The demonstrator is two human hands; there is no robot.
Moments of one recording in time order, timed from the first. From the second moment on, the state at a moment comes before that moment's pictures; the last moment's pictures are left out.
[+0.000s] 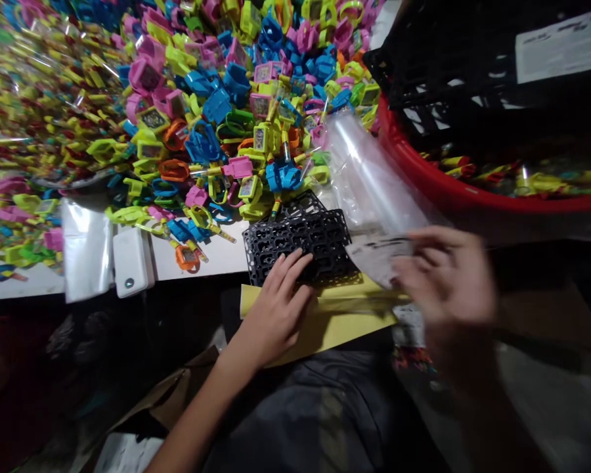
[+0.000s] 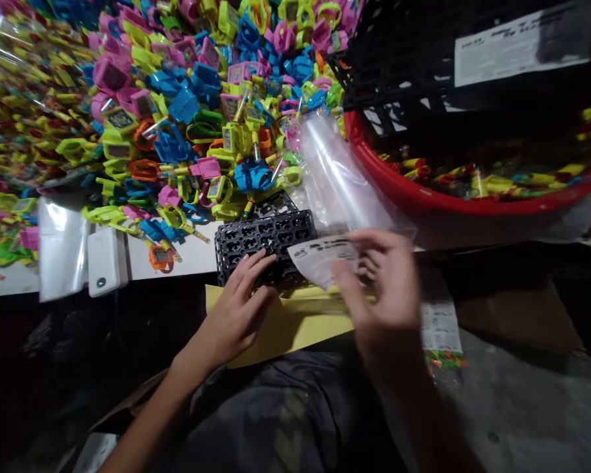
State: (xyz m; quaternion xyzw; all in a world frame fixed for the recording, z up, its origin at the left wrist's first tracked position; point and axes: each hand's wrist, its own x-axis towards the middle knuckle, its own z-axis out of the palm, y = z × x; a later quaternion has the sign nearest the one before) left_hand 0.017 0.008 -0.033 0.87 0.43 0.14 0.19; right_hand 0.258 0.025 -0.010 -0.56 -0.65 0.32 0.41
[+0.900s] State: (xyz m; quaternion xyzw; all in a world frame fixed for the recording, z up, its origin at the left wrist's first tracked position) left_hand 0.006 0.003 -0.039 0.86 0.45 0.10 0.22; right_hand 0.210 0.042 -0.043 -0.67 -0.54 0.41 0.31
